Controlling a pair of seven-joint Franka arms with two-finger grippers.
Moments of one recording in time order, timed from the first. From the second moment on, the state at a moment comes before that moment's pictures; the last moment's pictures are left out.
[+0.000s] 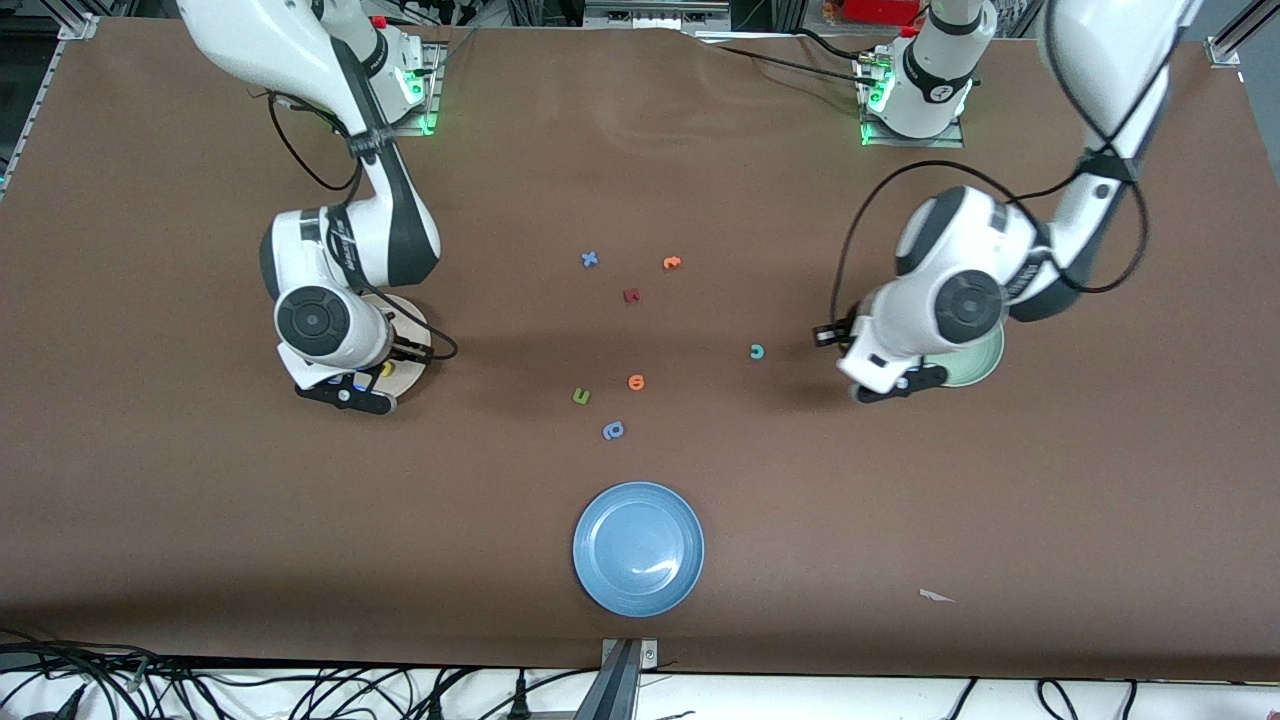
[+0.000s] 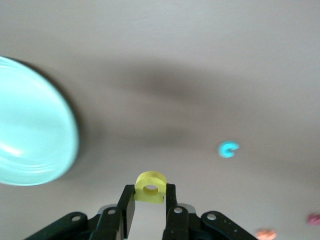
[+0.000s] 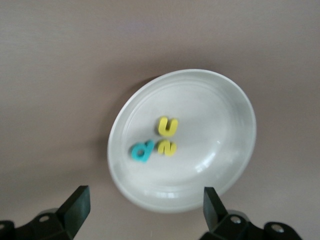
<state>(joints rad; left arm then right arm) 0.21 0.44 -0.54 -1.81 0.06 1.88 -0.59 0.63 0.46 -0.37 -1.76 0.05 1.90 0.44</state>
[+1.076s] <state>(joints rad) 0.54 0.58 -0.54 -1.95 0.15 1.87 -0.19 0.38 0.27 -0.27 -1.38 0.07 1.51 0.16</state>
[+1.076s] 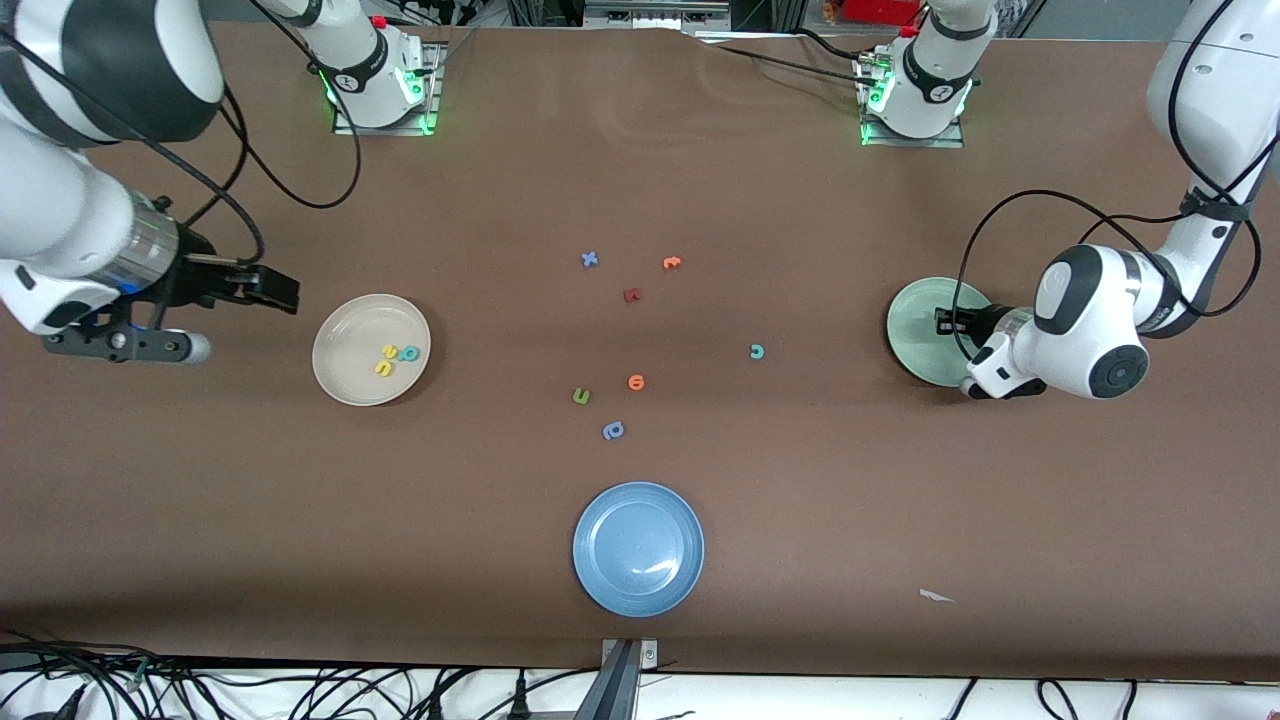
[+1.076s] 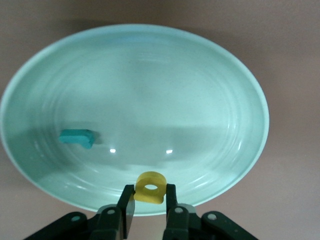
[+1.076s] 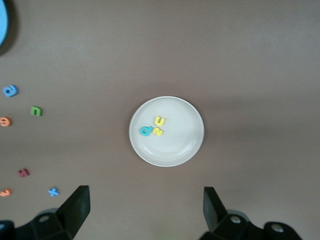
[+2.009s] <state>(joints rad) 0.46 0.50 -0.74 -1.92 0.06 2.02 -0.68 0.02 -0.05 0.05 -1.65 -0.02 1.58 0.14</state>
